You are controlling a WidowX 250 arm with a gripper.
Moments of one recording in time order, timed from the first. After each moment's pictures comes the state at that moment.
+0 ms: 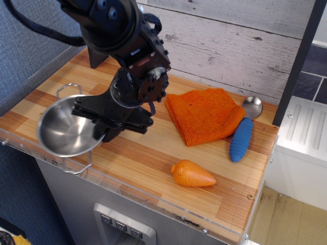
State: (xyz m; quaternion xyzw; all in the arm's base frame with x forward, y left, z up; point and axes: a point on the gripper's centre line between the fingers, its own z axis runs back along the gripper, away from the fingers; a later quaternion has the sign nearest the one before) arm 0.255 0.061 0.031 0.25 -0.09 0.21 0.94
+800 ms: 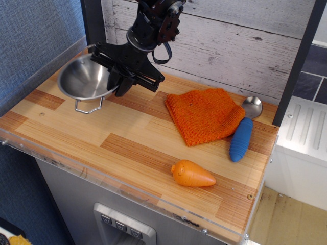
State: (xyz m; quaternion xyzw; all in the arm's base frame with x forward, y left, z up) arm 0.328 0.076 0.052 0.24 -0.05 0.11 0.96
